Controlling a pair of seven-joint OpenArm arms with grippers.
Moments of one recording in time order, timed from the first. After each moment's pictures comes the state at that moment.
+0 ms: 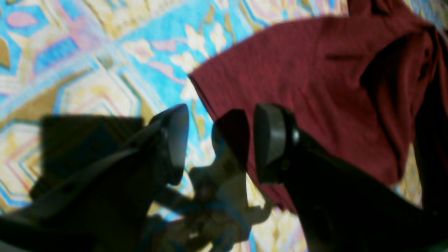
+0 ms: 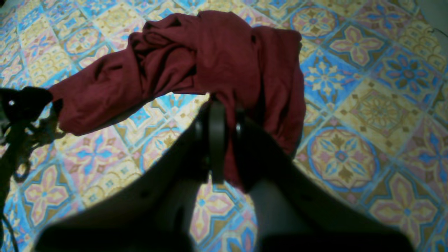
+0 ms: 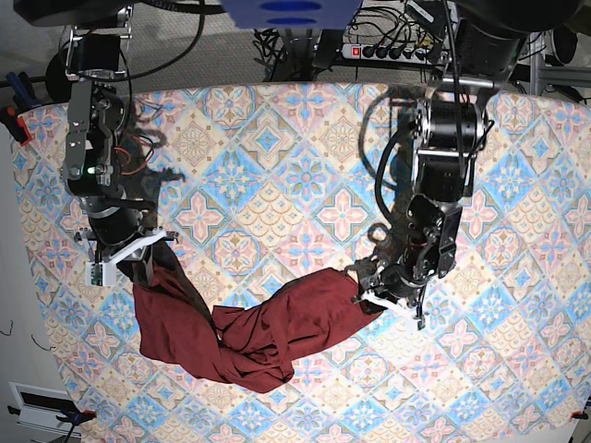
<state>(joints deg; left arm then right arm) -35.2 -5.3 3.0 30.6 -33.3 -8.8 21.5 -1.6 20.7 5.0 105.5 29.1 1.1 -38.8</state>
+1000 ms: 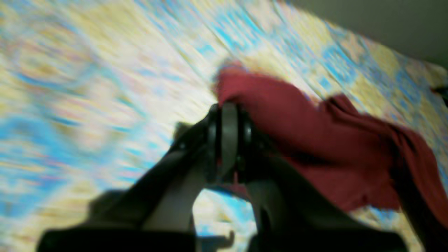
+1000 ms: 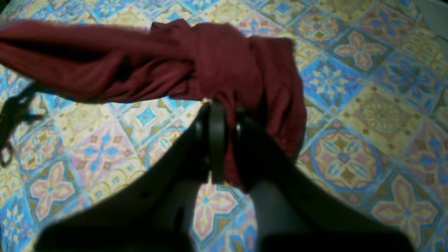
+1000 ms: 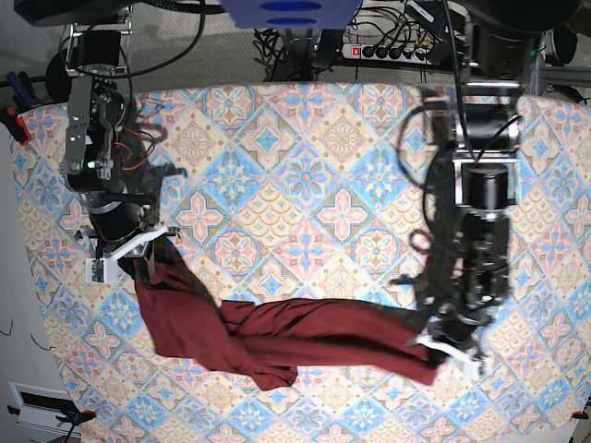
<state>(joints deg) -35.0 -16.8 2.7 52.2 -33.4 -8.7 24.9 -2.6 20.8 5.3 107.1 29.1 1.2 -38.9</state>
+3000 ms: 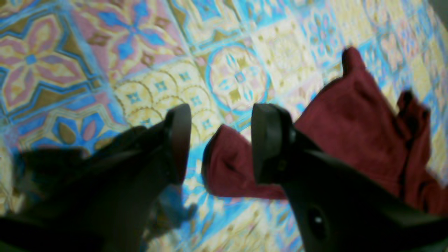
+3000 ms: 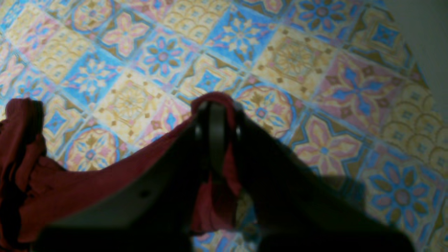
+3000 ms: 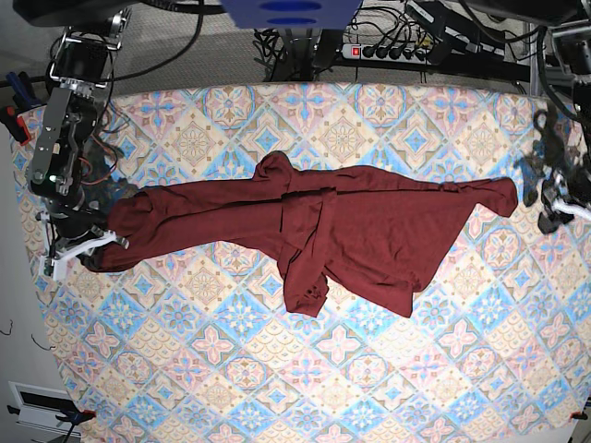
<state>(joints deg) 5.8 -41.6 -23.4 72.6 -64.1 -15.2 43.9 0.1 21.5 18.1 97.7 29.0 1.1 -47.3</state>
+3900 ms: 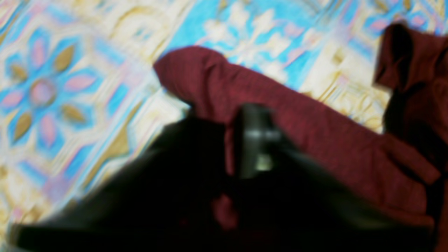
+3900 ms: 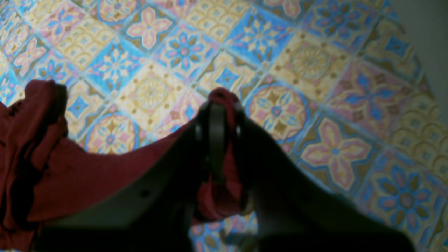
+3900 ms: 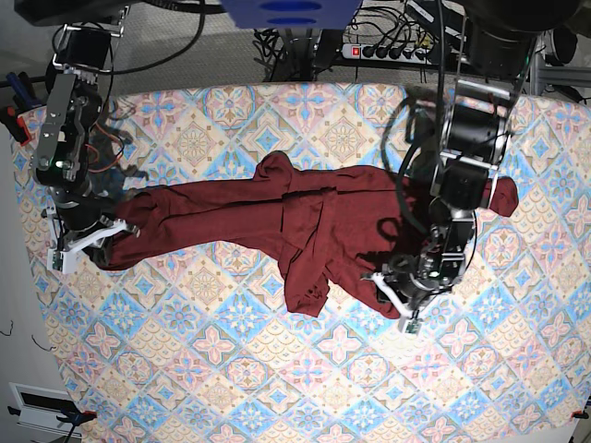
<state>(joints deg) -36.4 -11.5 19.6 30.9 -22.6 -15.4 20.9 -3.5 21.5 16.6 104.3 29.2 1.2 -47.0</state>
